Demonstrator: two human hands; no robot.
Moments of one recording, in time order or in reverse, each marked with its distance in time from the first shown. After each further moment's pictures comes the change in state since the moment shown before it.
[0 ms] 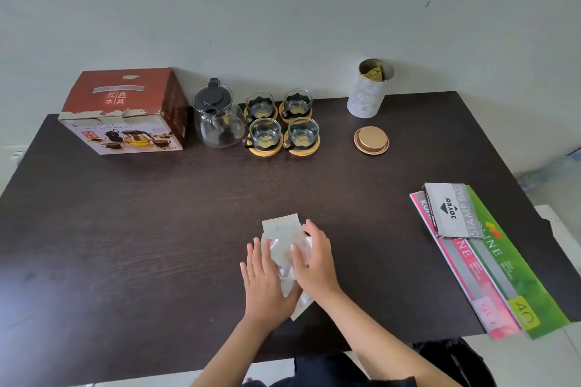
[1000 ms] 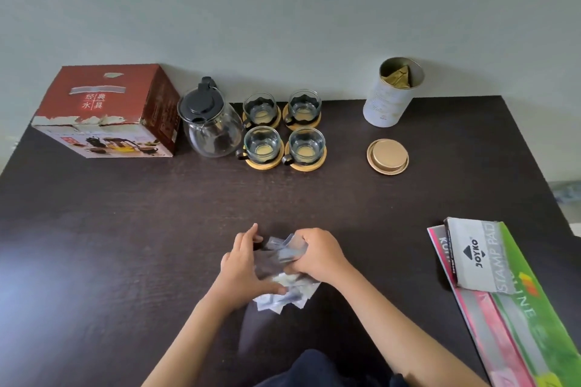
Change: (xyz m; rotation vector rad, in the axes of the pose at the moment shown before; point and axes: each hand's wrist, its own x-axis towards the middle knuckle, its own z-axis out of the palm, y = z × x) left_hand 0.098 0.006 -0.058 -0.164 -0.290 -0.117; right_hand 0.112 -0.021 -0.049 -0.291 -0.516 0.027
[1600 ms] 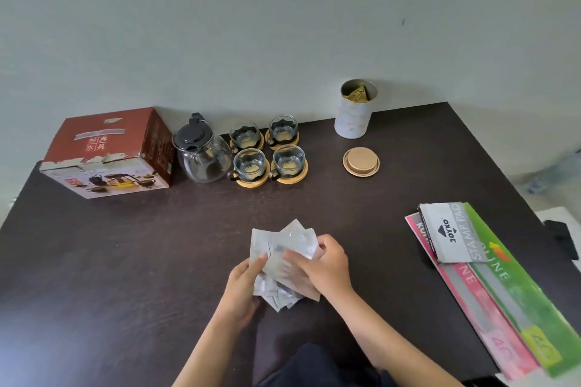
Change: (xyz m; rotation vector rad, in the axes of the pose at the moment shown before) left_hand -0.037 0.033 -0.004 -1.030 -0.069 -0.151; right_hand -0.056 -0.005 0.020 0.659 0.503 0.173
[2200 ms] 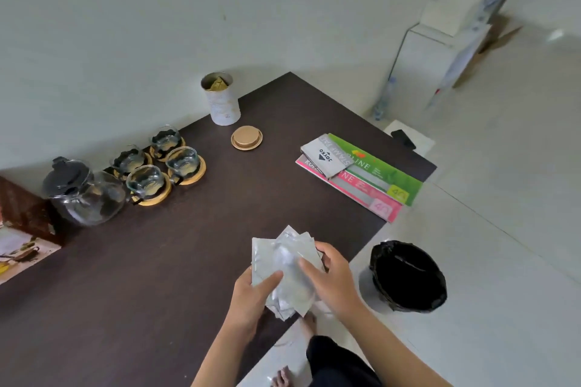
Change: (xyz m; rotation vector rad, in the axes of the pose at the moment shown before) left_hand -0.074 -0.048 0.038 0.384 -0.423 -0.063; right_hand -0.167 0.067 -0.041 0.279 0.448 0.055
